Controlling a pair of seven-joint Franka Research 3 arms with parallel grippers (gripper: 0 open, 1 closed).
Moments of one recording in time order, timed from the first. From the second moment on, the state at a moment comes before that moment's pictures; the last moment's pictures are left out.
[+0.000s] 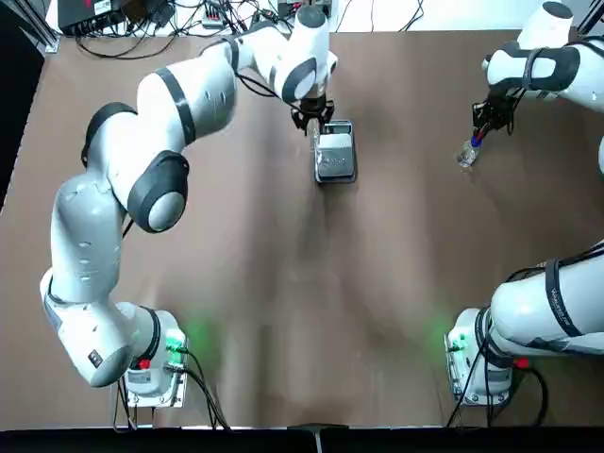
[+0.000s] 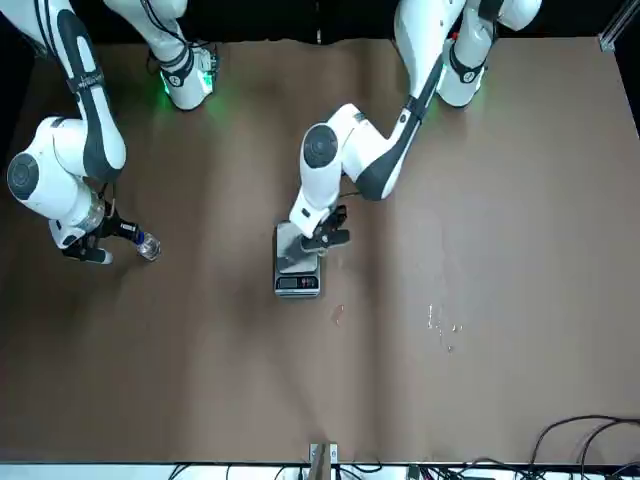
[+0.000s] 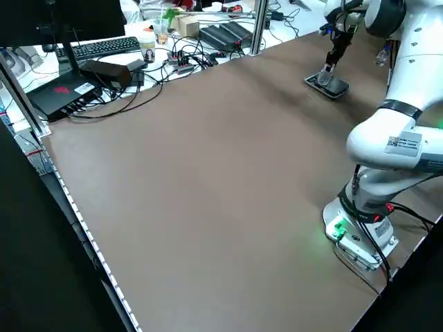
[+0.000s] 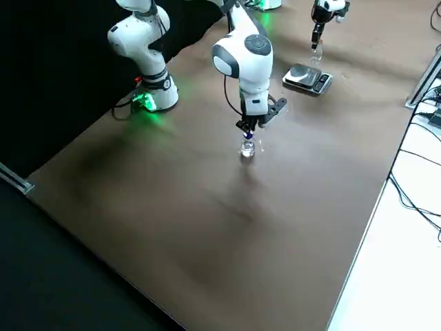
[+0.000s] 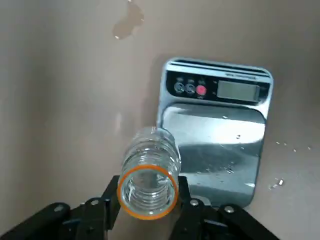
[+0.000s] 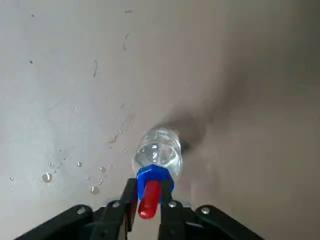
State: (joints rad) left arm -0.78 0.68 -0.04 -1.39 0.01 2.09 -0.95; right arm -0.12 0.16 -0.01 -2.24 0.04 2.30 -0.01
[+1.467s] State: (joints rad) left arm -0.87 0.74 -0.02 -1.36 0.01 2.27 -1.00; right arm -0.13 0.16 -0.01 -2.23 0.04 2.30 -0.01
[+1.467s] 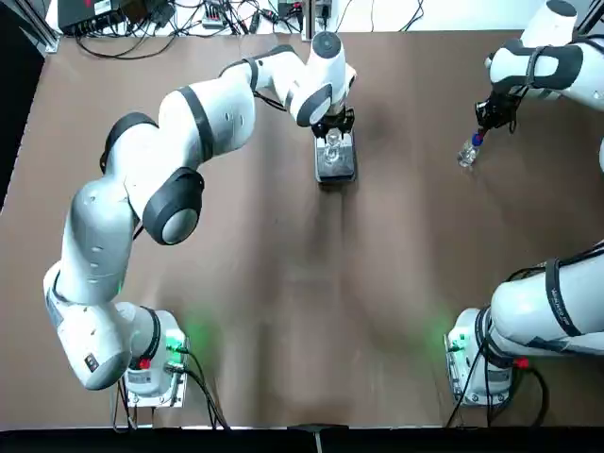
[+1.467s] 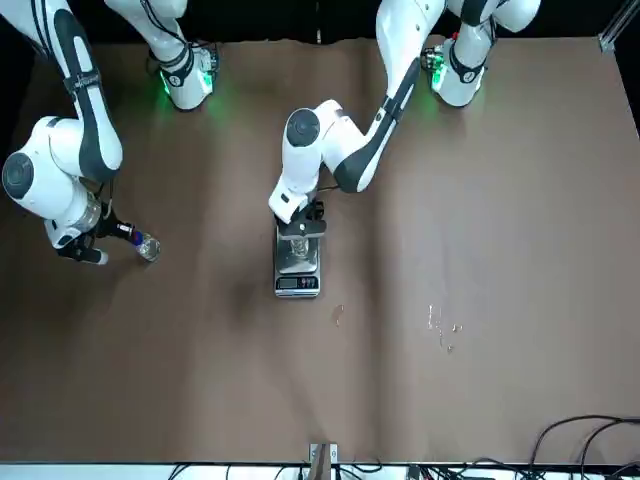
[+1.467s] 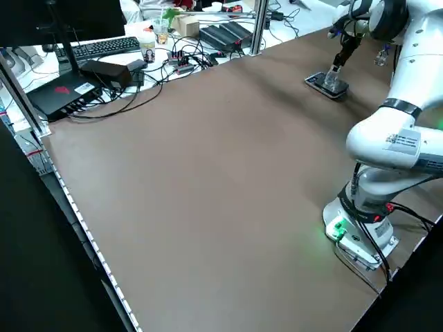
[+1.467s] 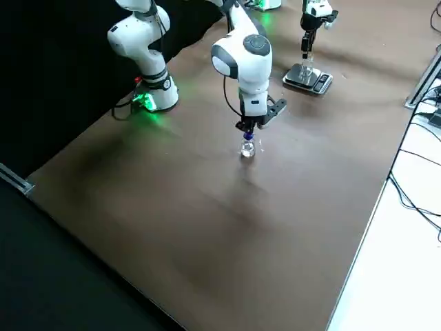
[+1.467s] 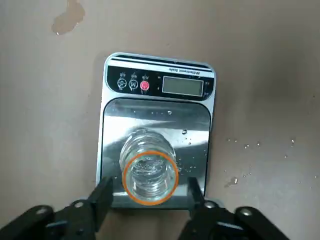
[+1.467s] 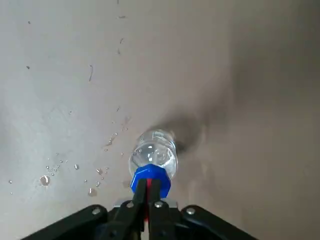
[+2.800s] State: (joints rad) left arm -0.44 0.29 0.00 -1.34 0.01 1.73 -0.52; right arm -0.13 0.14 -0.01 -2.18 0.04 2.22 -0.01
